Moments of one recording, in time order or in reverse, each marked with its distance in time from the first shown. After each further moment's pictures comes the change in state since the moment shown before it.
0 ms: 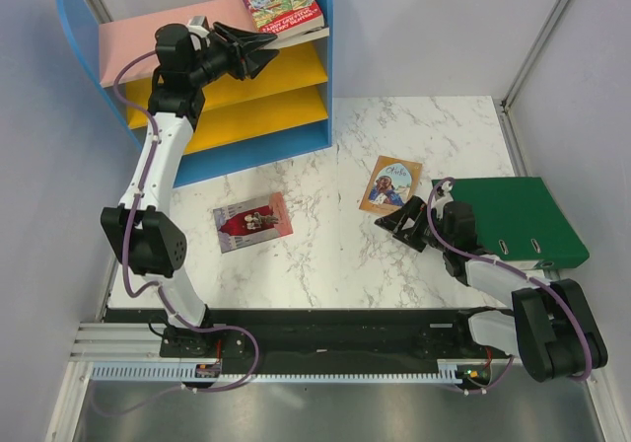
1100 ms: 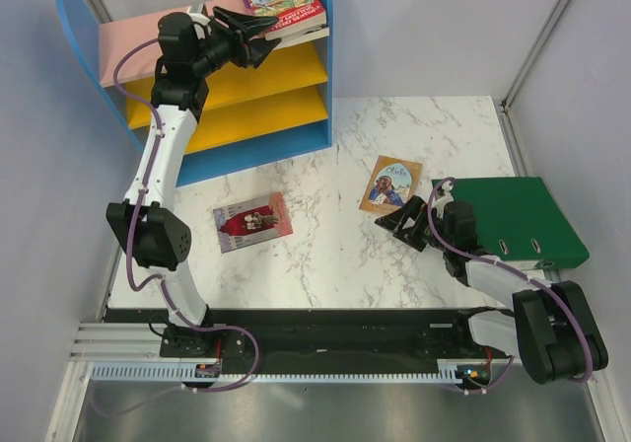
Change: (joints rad) left arm -0.024 0.060 0.134 -0.039 -0.080 0.013; right arm 0.000 -0.010 0.000 0.000 0.000 0.000
